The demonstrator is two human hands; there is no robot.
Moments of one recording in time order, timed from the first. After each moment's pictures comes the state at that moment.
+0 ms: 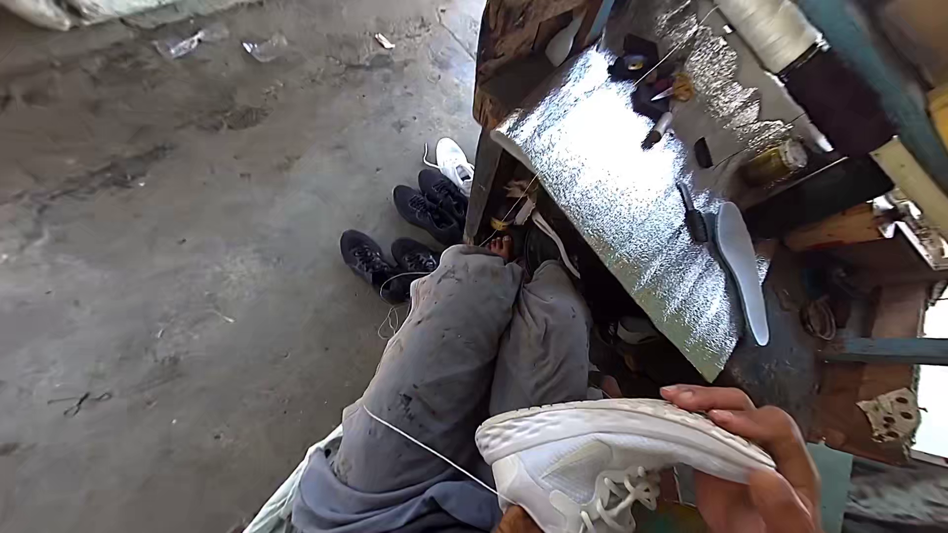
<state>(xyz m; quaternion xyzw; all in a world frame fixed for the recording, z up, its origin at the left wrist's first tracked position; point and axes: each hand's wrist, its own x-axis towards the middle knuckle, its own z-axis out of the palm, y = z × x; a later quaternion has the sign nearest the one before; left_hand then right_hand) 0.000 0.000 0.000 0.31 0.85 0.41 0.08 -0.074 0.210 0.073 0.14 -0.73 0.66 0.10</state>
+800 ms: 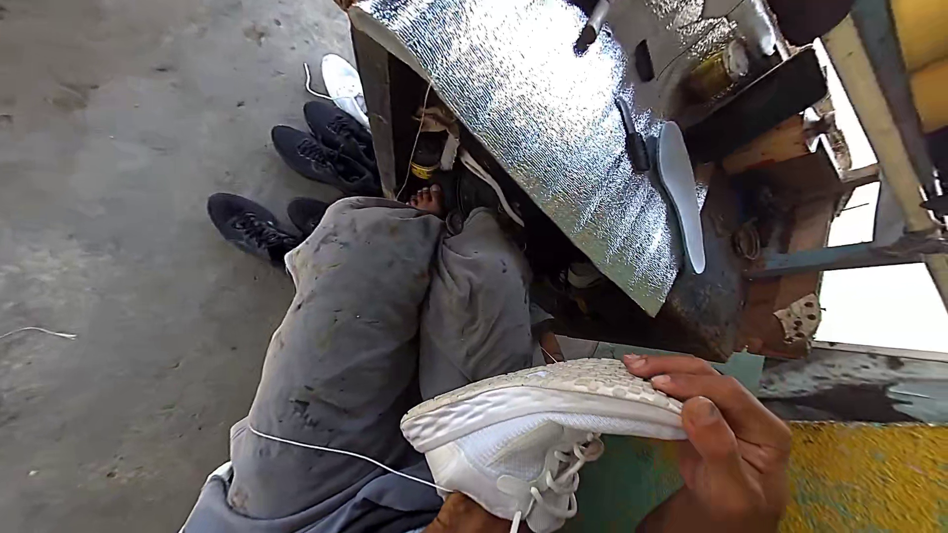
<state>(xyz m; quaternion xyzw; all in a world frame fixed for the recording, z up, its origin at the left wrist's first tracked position) -0.007 0.002 -0.002 0.39 0.84 0.35 0.11 -0.049 0.226 0.094 0.06 -0.83 0.54 0.11</state>
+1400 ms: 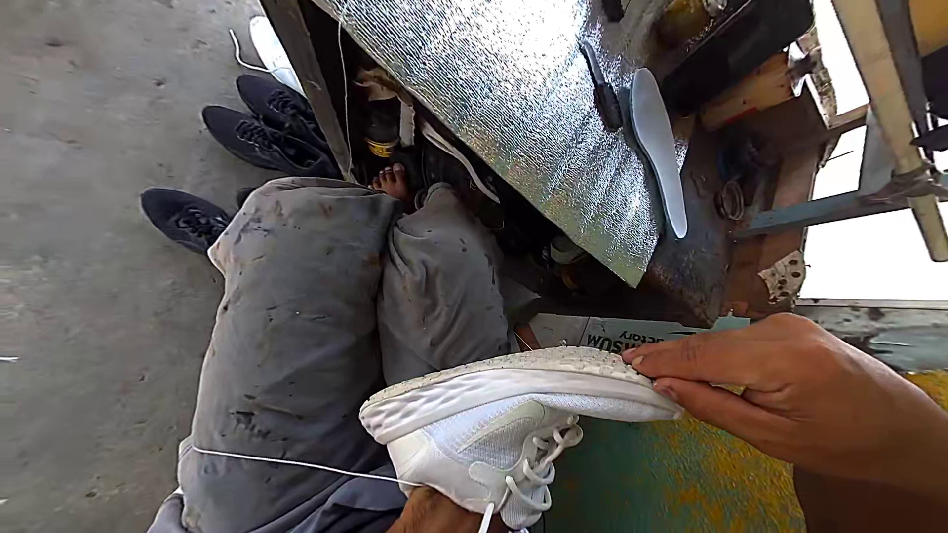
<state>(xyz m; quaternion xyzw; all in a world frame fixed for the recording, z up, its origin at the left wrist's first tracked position) -0.014 -0.002 -0.003 0.39 0.84 0.36 0.07 -0.093 0.269 0.175 0.20 -0.93 0.23 -0.21</state>
